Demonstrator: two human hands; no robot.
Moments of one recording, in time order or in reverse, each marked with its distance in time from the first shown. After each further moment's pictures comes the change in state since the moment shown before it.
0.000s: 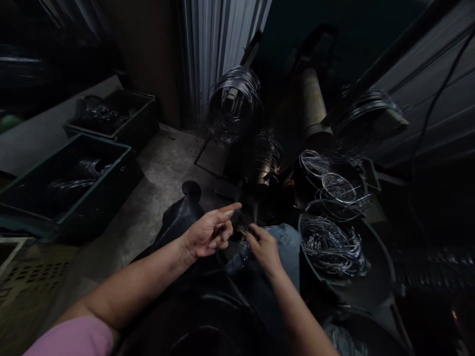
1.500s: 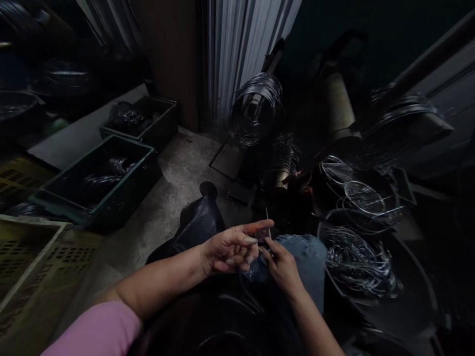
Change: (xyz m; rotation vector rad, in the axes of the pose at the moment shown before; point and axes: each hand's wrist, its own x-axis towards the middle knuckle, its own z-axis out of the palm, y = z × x) left_hand -0.018 -0.025 -0.001 -0.215 -0.339 -0.083; right_hand -0.031 0.016 0.001 -0.252 -0.053 -0.295
